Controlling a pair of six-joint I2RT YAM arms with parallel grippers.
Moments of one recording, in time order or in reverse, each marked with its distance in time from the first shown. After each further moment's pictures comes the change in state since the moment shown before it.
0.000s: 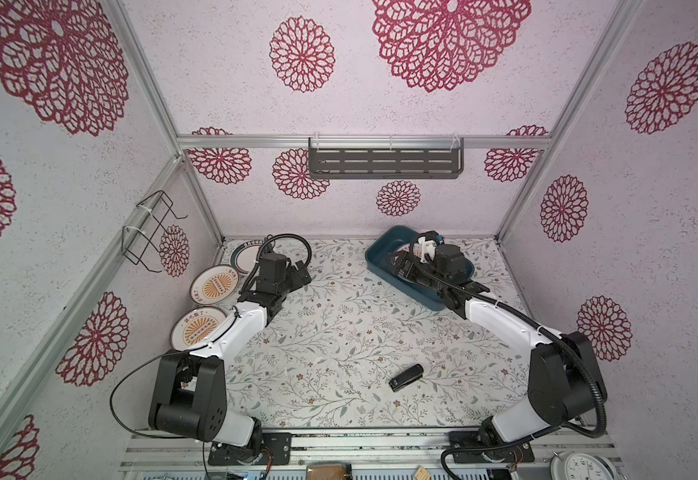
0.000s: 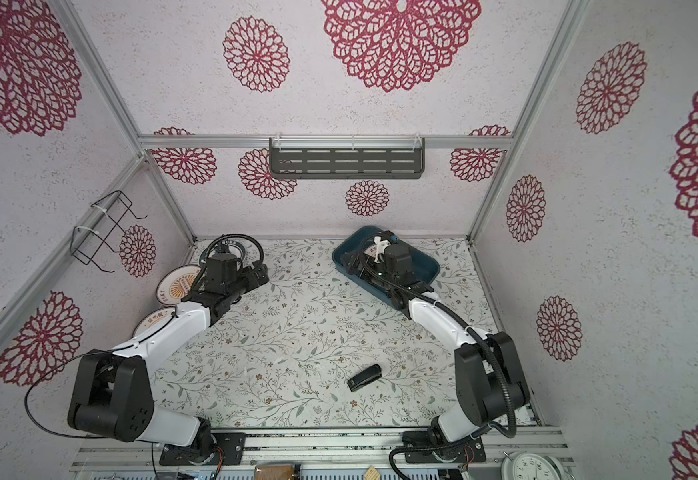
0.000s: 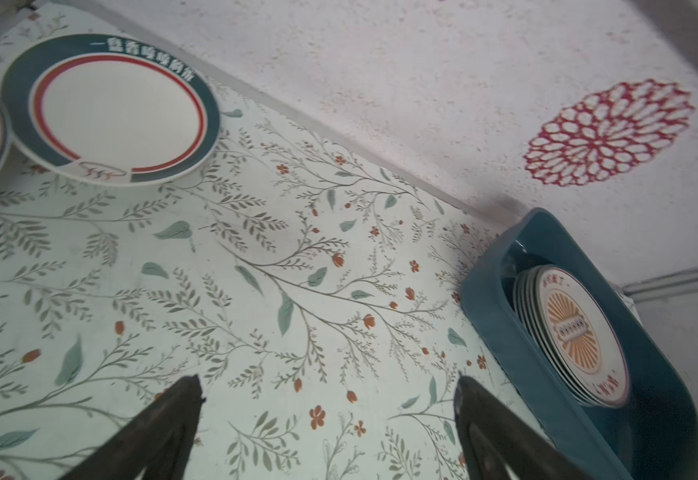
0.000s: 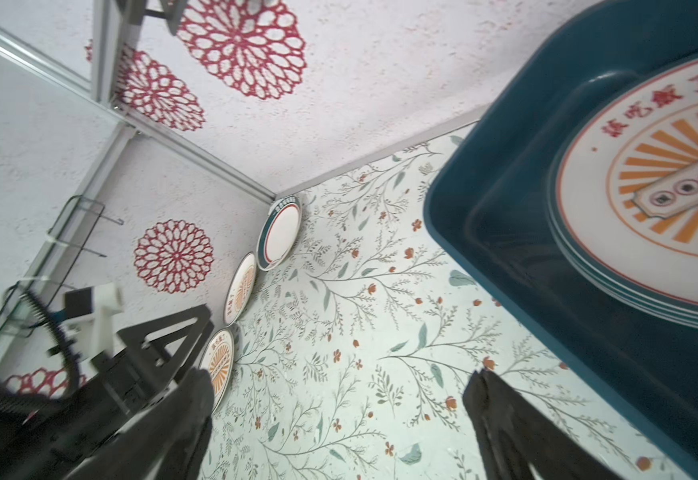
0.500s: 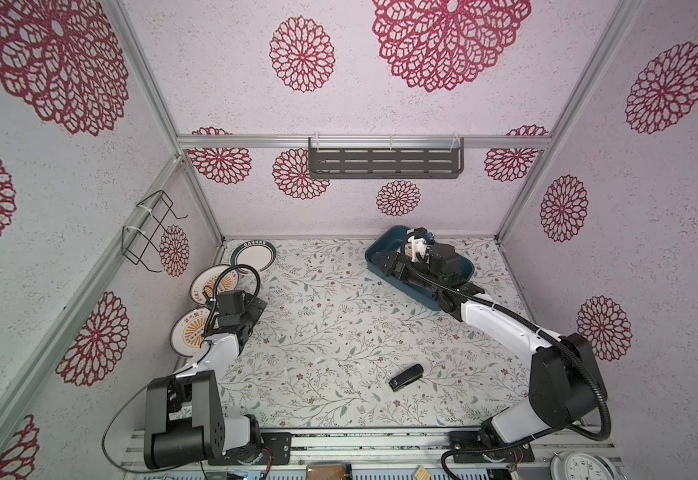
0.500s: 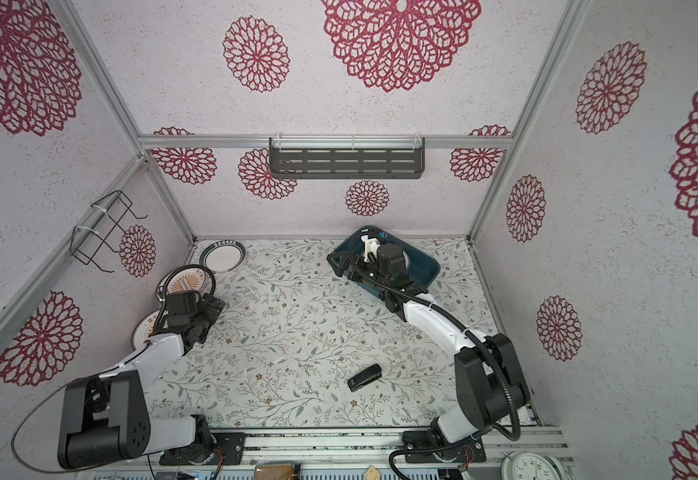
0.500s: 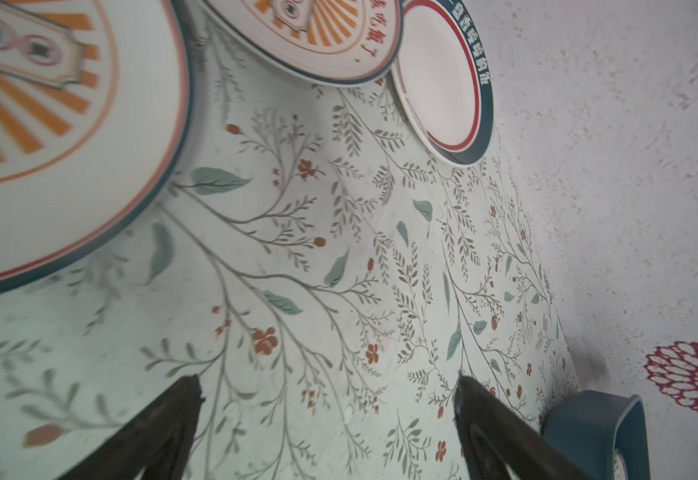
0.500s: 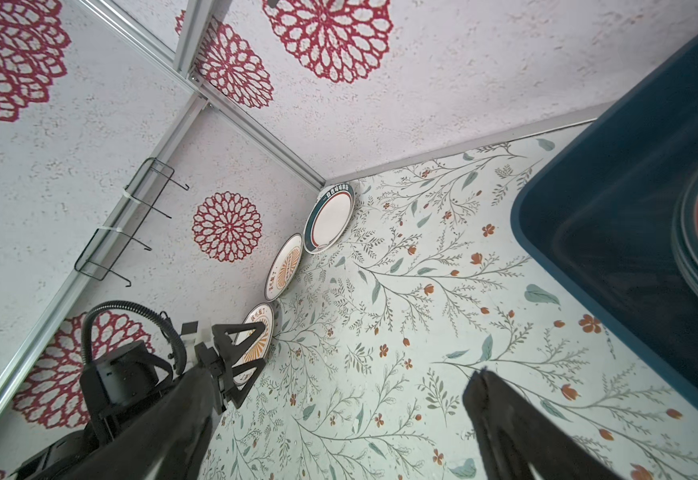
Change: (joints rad) left arm 0.333 -0.215 -0.407 0.045 0.047 -0.366; right arm 0.058 0.018 0.029 0.066 -0.075 -0.014
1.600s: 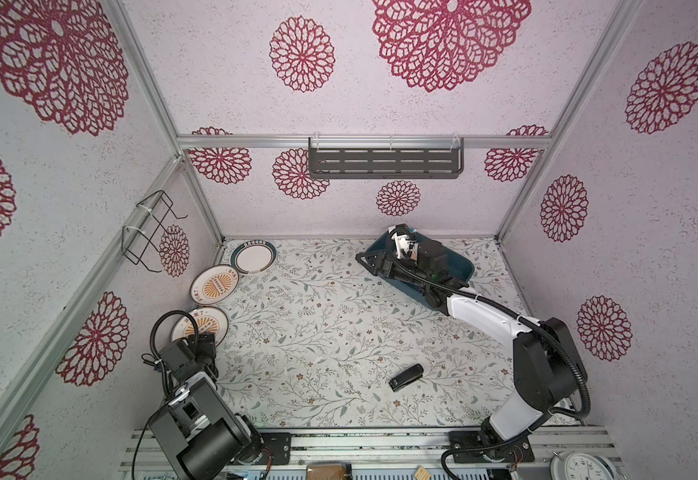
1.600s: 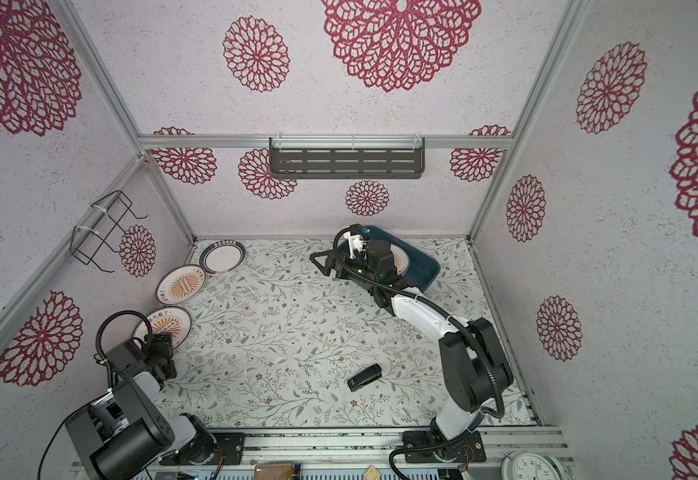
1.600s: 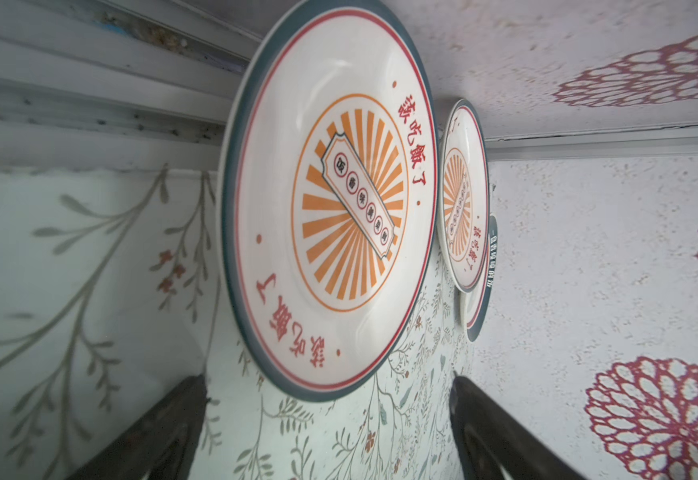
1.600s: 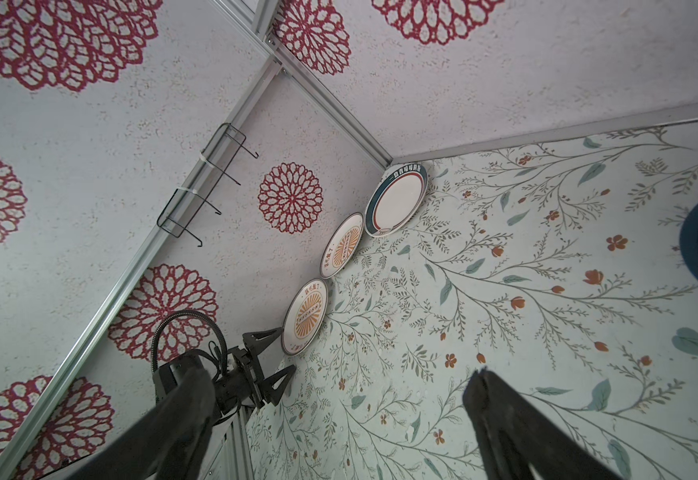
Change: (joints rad) left arm 0.597 -0.010 -0.266 0.298 0.332 -0.115; right arm 0.041 0.107 0.072 0.133 -0.161 0.038
